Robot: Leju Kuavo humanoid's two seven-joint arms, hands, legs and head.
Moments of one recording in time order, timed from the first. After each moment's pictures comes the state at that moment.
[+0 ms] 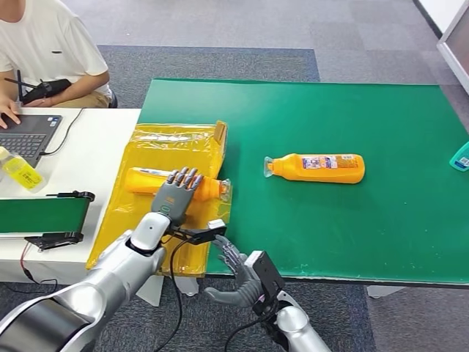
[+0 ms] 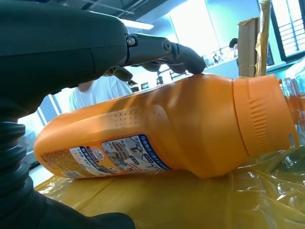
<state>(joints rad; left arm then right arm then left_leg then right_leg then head) -0.66 -0.17 -0.46 -0.41 -1.53 0.35 0.07 -0.15 0.24 0.30 -0.97 0.03 0.35 -0.54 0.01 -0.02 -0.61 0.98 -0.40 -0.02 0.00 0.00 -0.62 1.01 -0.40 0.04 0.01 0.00</state>
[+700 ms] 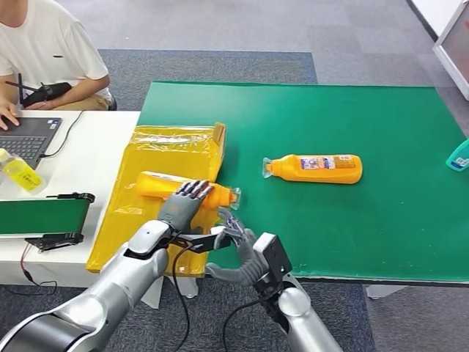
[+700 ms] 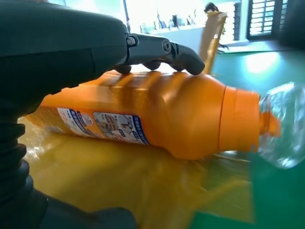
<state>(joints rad) -0.57 -0.22 -0.30 -0.49 -1.32 0.23 -0.21 -0.19 0.24 0.28 -1.10 0.04 0.32 -0.56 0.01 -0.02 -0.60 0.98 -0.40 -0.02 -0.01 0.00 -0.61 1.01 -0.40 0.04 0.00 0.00</state>
